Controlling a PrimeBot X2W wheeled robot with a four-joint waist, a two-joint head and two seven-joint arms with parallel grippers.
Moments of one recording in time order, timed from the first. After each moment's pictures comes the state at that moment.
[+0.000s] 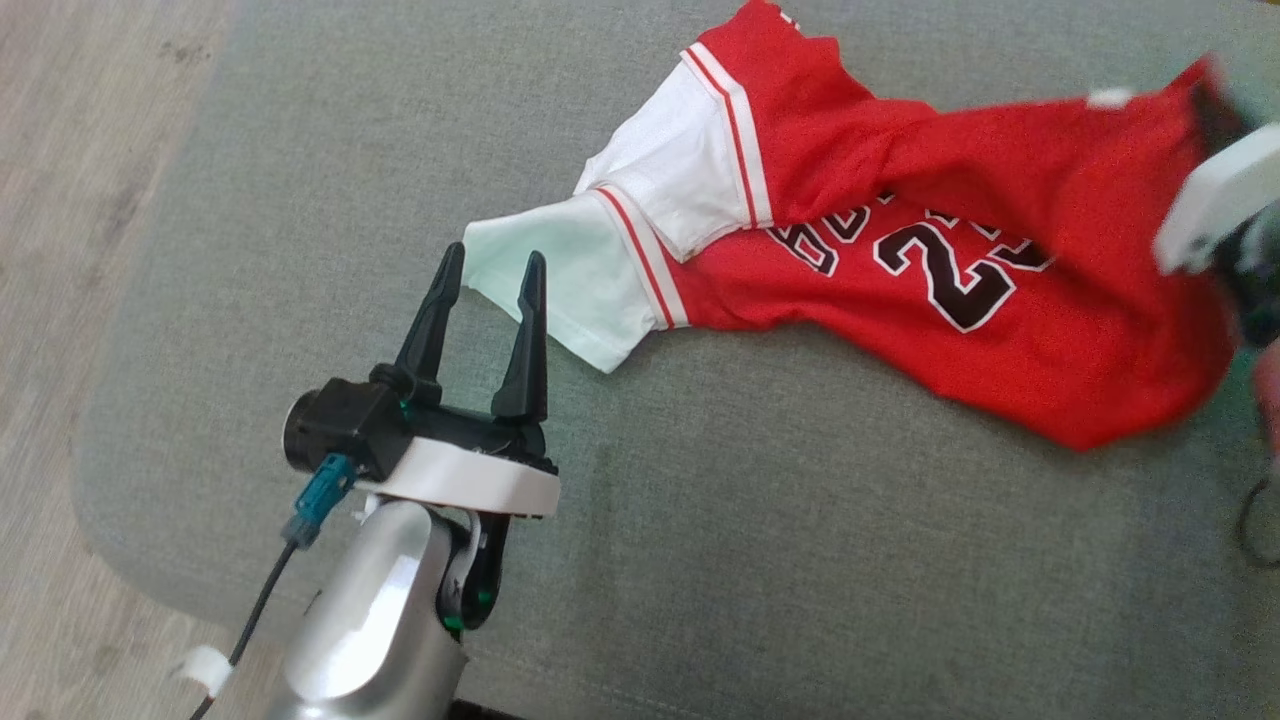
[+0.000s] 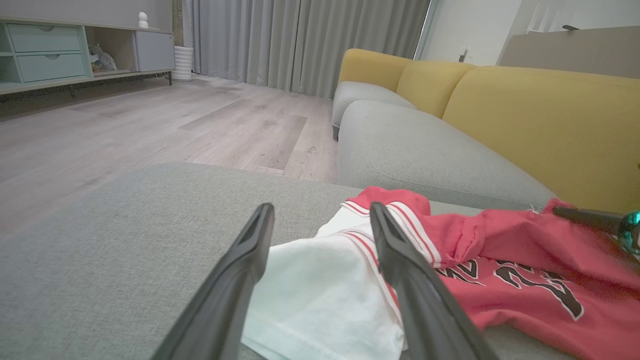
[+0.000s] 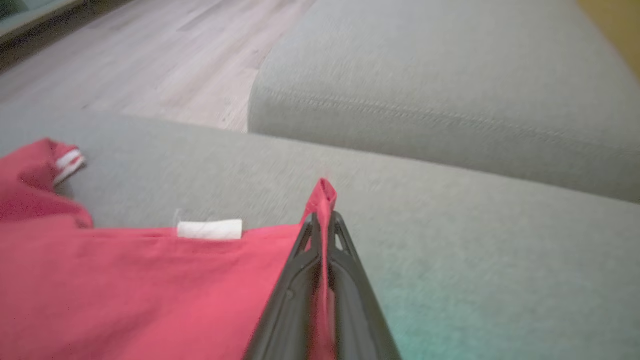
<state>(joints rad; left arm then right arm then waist) -0.37 0.04 -0.38 0.31 -0.38 -0.03 -0.25 -0.84 -0.34 0.06 0.89 0.19 0.13 0.12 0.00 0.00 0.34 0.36</state>
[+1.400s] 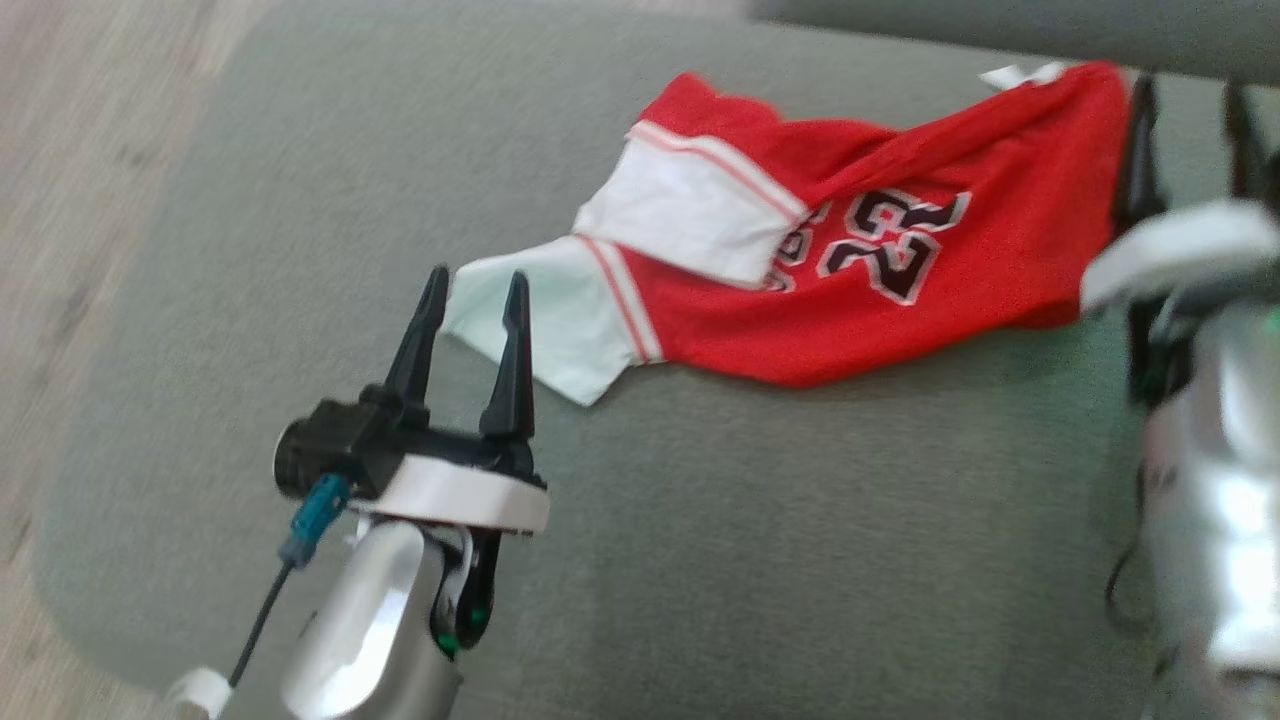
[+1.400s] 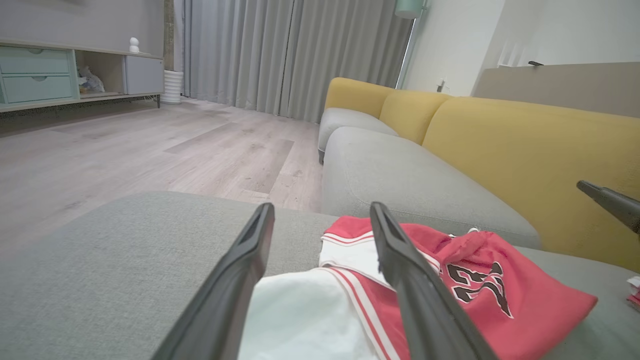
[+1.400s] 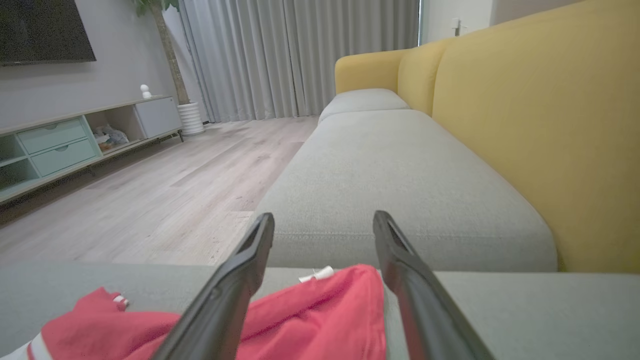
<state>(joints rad) -0.35 0.04 -0.36 0.32 -0.37 -0.01 -0.25 -0.76 -0.11 -0.27 0.82 -0.07 0.13 -0.25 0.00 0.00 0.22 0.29</state>
